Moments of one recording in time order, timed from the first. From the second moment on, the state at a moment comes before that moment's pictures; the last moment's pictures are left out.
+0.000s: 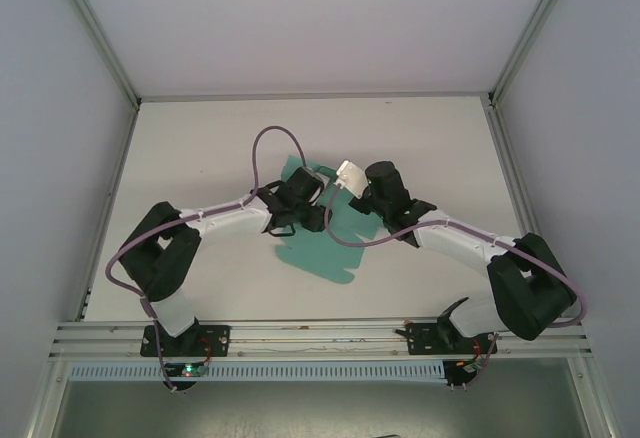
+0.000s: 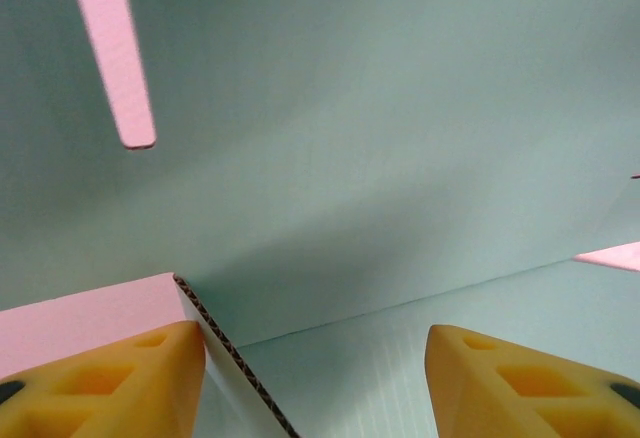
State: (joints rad) left arm -0.71 1.71 1.04 -0.28 0.07 -0.27; right arm 0.59 1.40 0.74 0.10 0.14 -0.54
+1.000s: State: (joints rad) left arm -0.51 1.51 0.84 -0.12 0.27 -0.24; right arm 0.56 1.35 0.75 0.07 -0.06 -0.53
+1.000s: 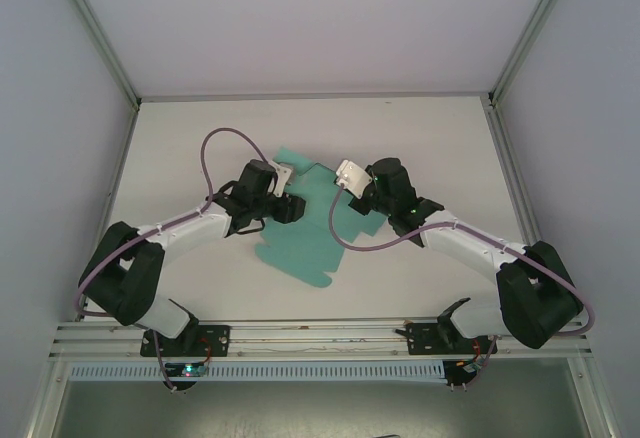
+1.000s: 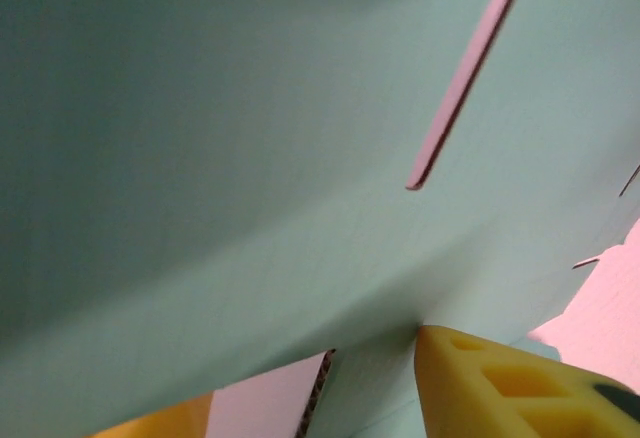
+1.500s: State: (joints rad) left arm -0.51 1.52 0.85 -0.14 0.30 -0.31; right arm 0.61 1.35 0.77 0.04 0.02 -0.57
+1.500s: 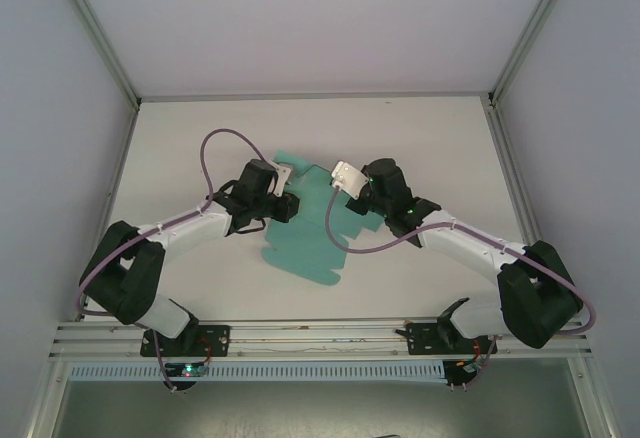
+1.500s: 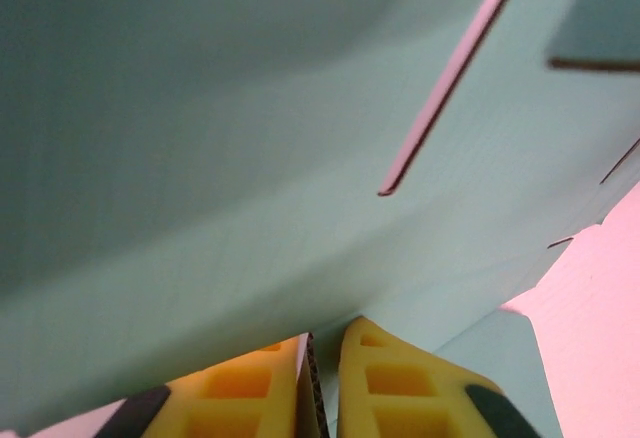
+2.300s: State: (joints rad) left arm -0.50 1.64 0.92 -0.24 0.31 -0.53; right arm 0.89 1.43 0.71 0.08 0.45 -0.81
